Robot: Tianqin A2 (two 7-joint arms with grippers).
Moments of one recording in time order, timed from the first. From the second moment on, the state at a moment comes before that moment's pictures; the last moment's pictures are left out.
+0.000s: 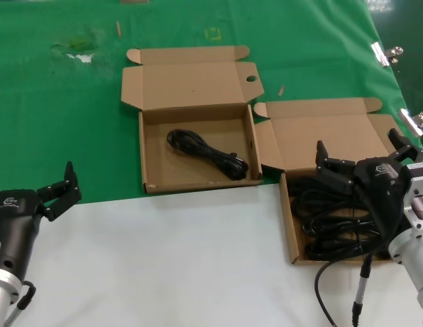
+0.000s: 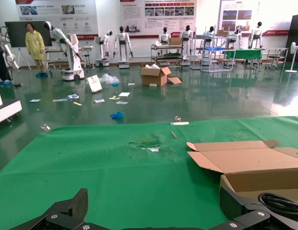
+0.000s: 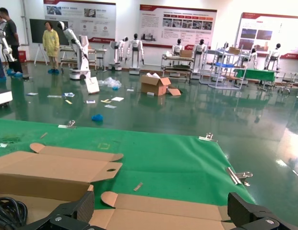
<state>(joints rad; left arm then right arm) 0.00 -0.30 1.60 -1.60 -1.80 0.00 0.00 0.02 0.30 -1.61 1.58 1.79 -0.01 -0.01</state>
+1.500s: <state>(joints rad) 0.00 -0.30 1.60 -1.60 -1.80 0.00 0.00 0.02 0.30 -1.61 1.58 1.79 -0.01 -0.01</state>
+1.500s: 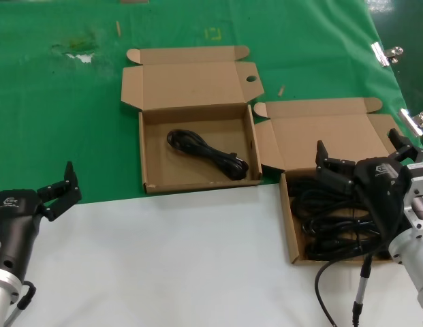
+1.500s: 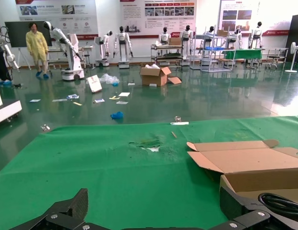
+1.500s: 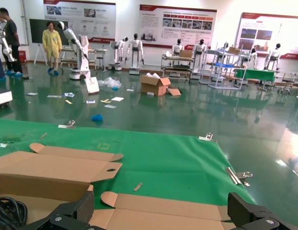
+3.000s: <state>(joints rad) 0.00 -0.30 1.60 -1.60 -1.80 0.00 0.00 0.02 0.30 -1.61 1.58 1.79 -0.01 -0.01</state>
